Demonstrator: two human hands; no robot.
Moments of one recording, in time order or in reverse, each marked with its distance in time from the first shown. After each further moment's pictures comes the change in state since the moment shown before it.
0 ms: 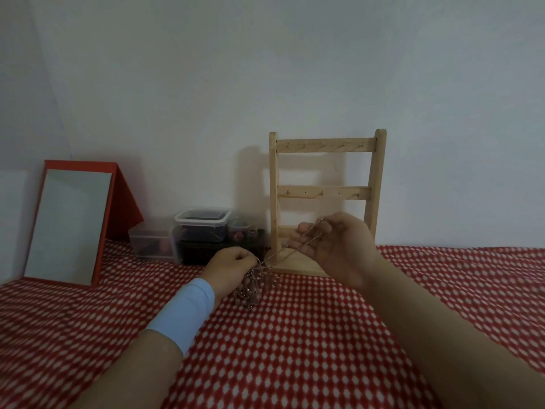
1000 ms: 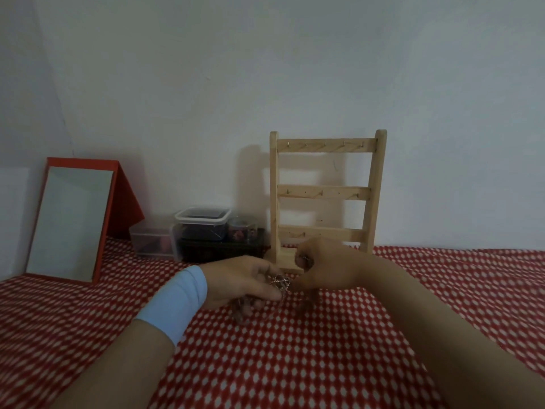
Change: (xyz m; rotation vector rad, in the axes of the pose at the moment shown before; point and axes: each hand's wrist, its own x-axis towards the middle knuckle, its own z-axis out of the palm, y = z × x) left_hand -0.020 0.024 -0.008 -0.047 -0.673 -0.041; right_hand -0.001 -0.005 0.010 -1.779 -0.227 0.114
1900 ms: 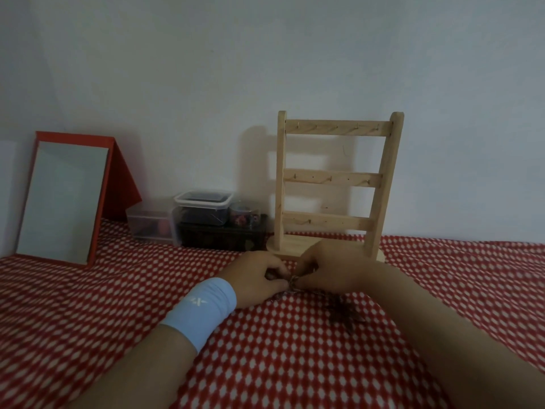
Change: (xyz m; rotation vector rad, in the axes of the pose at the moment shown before) left_hand 0.026 -0.033 0.018 0.615 0.396 0.287; right_hand 0.009 0.015 0.029 -0.112 -0.022 0.020
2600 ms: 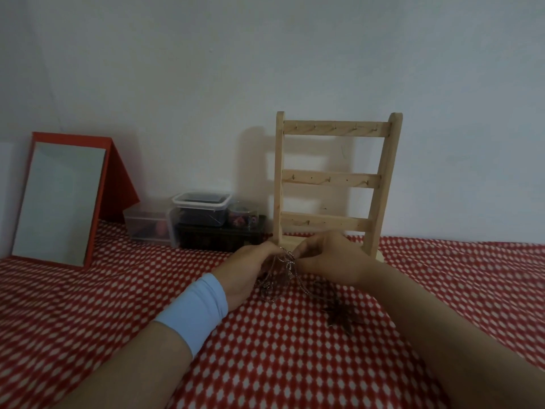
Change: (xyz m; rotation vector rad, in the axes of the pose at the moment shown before) left_hand 0.009 0.012 0.001 -1.058 0.062 -0.343; right_hand 0.003 0.007 0.003 0.554 0.185 0.003
